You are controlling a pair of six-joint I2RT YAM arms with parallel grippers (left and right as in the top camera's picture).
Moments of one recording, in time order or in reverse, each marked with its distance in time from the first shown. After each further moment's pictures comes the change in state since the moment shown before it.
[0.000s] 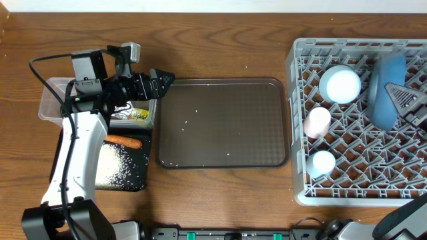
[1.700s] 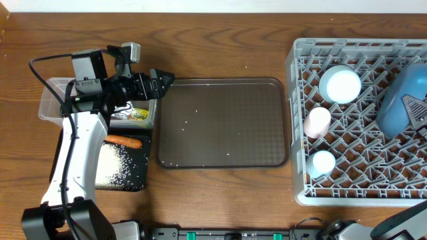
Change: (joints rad) left arm 0.000 0.000 0.000 0.000 0.000 0.000; right arm -0.158 -0.031 -0.098 0.128 -0.023 0.084
